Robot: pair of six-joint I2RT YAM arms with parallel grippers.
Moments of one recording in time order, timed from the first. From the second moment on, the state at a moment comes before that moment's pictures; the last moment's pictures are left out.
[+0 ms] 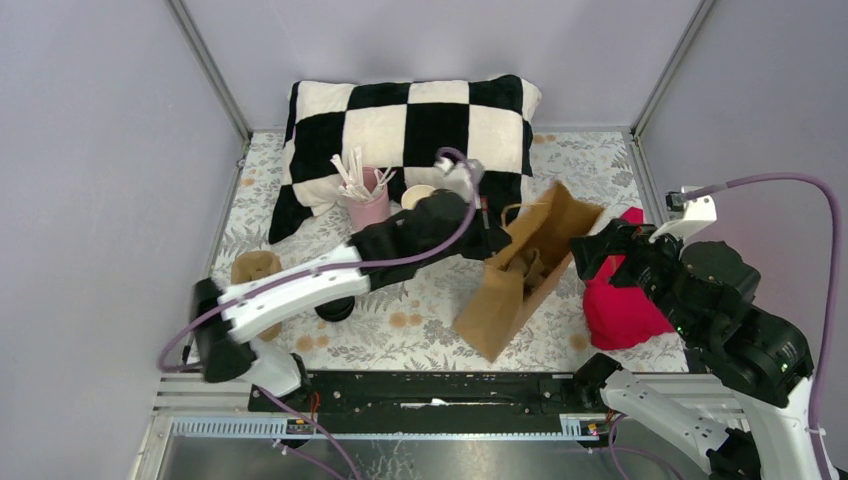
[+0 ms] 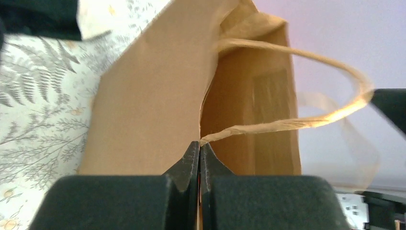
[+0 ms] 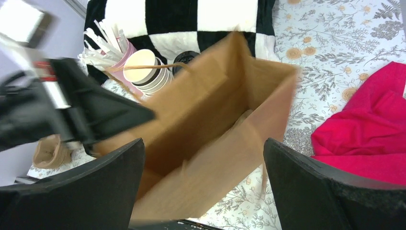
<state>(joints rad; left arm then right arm) -1.11 1.42 1.39 -0.29 -0.16 -0.83 0.67 0.68 1.41 -1.07 0.36 0.45</state>
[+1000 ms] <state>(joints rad) -1.07 1.43 1.53 -0.47 -0.07 -0.51 0.67 0.70 1.43 -0.97 0.30 0.32</state>
